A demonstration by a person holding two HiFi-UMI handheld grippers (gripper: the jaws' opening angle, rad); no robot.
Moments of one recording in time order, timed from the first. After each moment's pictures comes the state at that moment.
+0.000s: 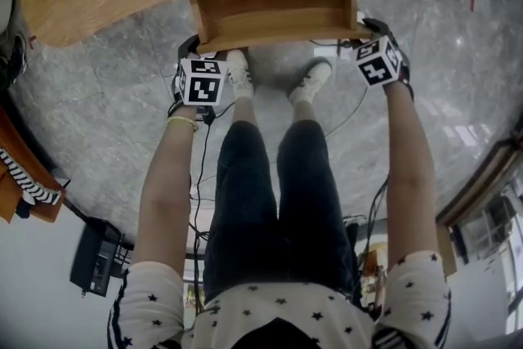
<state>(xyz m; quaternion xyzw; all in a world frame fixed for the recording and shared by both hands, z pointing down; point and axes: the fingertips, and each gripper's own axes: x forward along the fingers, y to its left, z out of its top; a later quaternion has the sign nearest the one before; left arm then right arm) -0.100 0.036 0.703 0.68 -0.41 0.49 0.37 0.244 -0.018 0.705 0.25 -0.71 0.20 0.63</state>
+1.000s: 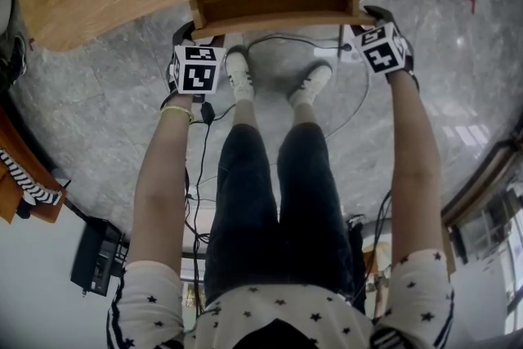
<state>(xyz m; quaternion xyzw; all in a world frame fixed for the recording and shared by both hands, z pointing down) -0.108 -0.015 0.702 0.68 -0.43 0.48 0.35 0.234 -0.068 0.703 0.26 -0.72 0.20 0.61</state>
